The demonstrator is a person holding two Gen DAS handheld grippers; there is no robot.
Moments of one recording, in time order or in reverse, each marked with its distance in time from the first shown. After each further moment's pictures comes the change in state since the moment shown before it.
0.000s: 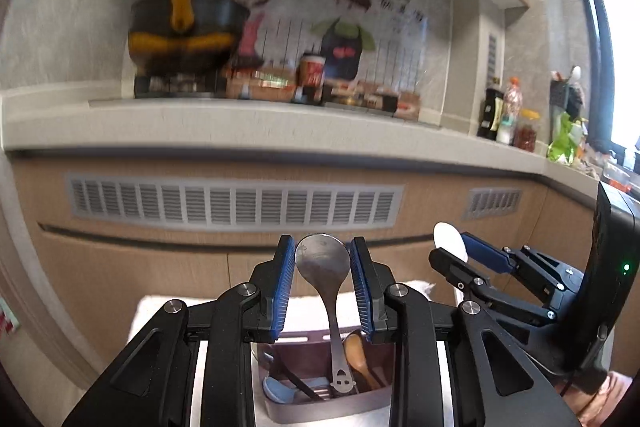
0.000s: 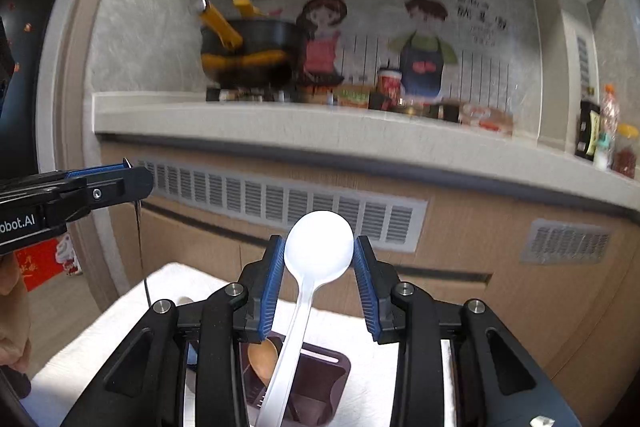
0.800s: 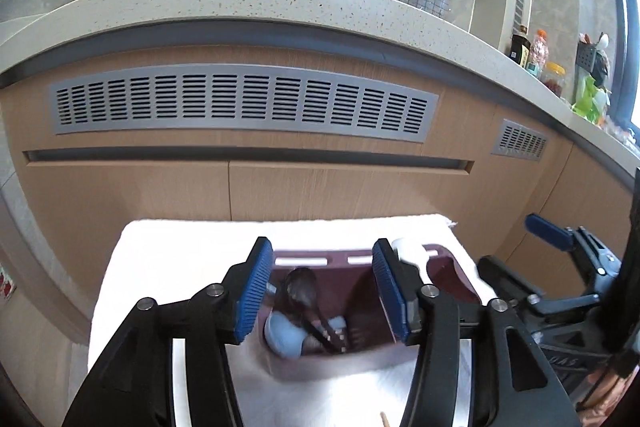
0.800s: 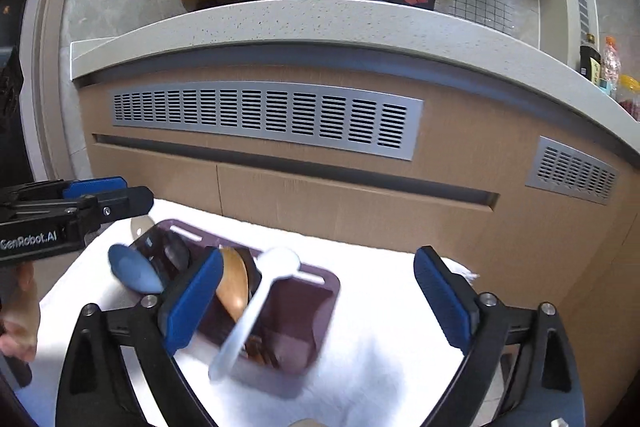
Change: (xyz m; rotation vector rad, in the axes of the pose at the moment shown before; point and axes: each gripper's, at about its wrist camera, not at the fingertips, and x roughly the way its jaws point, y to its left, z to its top) left arm 0.047 0.008 -0.078 -0.042 0.213 0.031; right arm 0.013 -0.018 -0.066 0.025 0.190 -0.037
